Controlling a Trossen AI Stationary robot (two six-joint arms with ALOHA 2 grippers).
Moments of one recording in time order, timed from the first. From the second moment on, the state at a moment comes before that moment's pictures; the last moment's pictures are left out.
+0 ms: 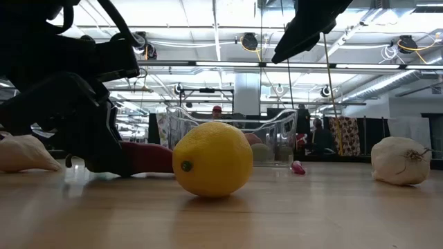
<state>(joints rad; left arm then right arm) -0.58 1.78 0.81 -0.17 -0.59 -0.77 0.21 1.41 1.10 -0.52 0.28 0.19</state>
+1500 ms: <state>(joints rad) -0.07 1.48 1.11 -0.19 -0.74 0.15 0.24 1.28 1.10 -0.61 0.29 0.16</state>
